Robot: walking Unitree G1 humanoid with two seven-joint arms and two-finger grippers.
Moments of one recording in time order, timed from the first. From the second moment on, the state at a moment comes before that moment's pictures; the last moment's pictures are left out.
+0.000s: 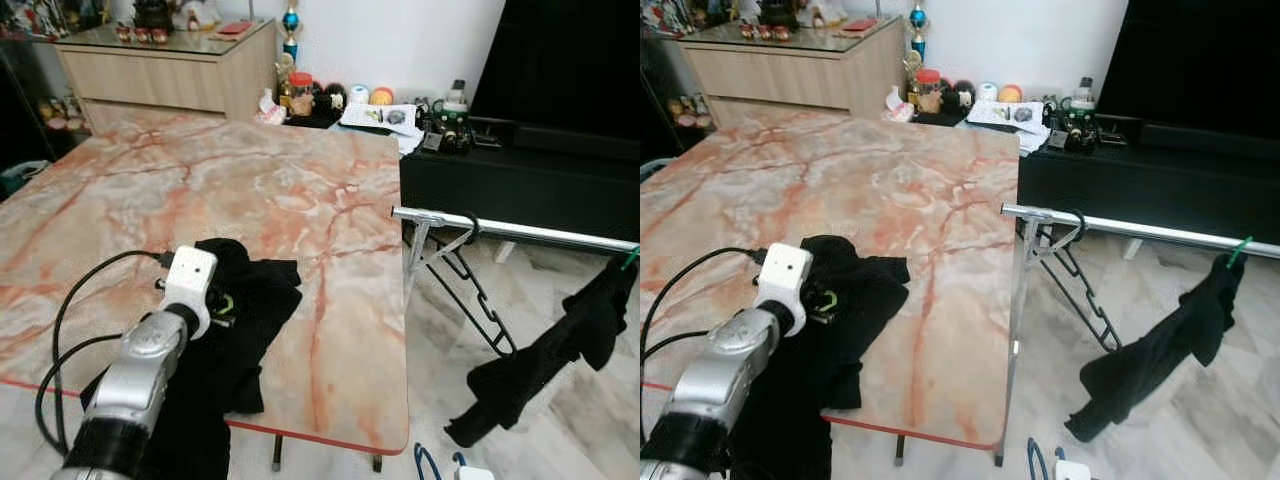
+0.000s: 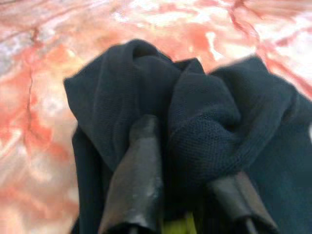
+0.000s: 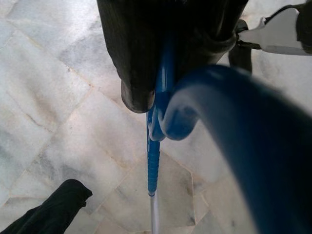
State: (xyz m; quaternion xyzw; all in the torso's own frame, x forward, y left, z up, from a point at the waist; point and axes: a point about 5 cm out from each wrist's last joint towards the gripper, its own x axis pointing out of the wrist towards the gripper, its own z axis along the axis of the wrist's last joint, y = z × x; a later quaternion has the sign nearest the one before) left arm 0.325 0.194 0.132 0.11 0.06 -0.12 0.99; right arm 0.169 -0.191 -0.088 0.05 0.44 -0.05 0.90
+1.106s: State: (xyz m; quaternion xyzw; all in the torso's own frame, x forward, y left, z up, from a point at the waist) left arm 0.291 0.196 0.158 0.07 -0.05 -0.07 0.99; right arm 0.169 -0.190 -0.088 0.05 0.44 -0.05 0.90
